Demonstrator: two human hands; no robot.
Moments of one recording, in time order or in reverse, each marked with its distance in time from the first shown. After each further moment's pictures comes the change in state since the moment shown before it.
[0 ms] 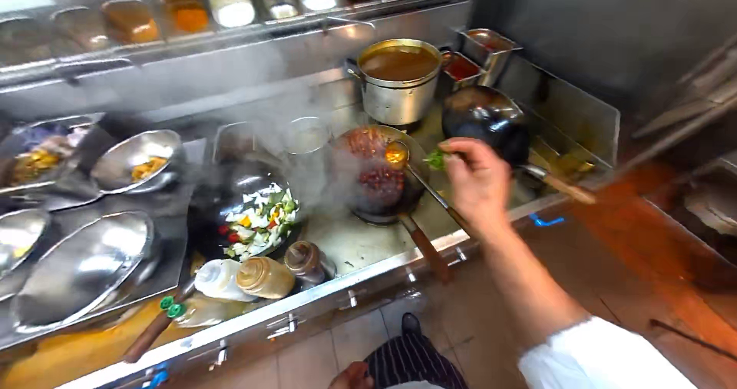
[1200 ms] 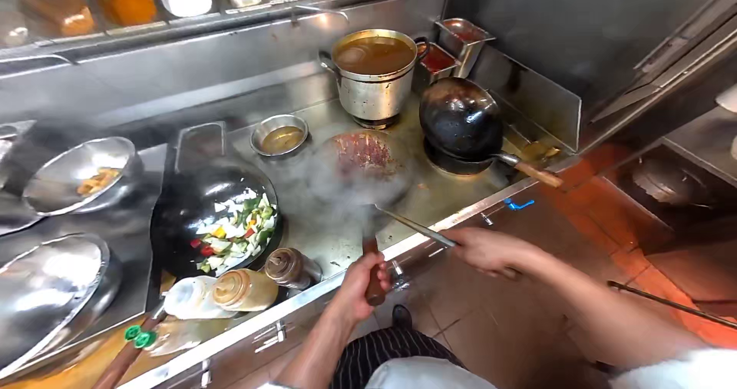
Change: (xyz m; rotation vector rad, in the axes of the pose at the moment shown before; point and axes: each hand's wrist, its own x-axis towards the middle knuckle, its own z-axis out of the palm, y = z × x) left_hand 0.012 0.250 -0.033 -1.134 -0.061 0.067; right_hand -0.069 0.031 -0.071 -0.539 -1.163 0.866
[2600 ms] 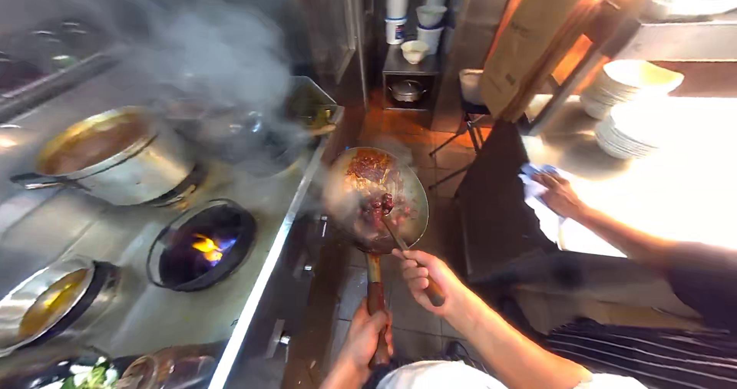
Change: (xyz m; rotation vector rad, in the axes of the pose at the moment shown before) left_hand -0.111 -0.206 -0.046 1.026 -0.516 -0.334; right_hand -0.188 0.035 0.335 2.764 0.591 -0.399
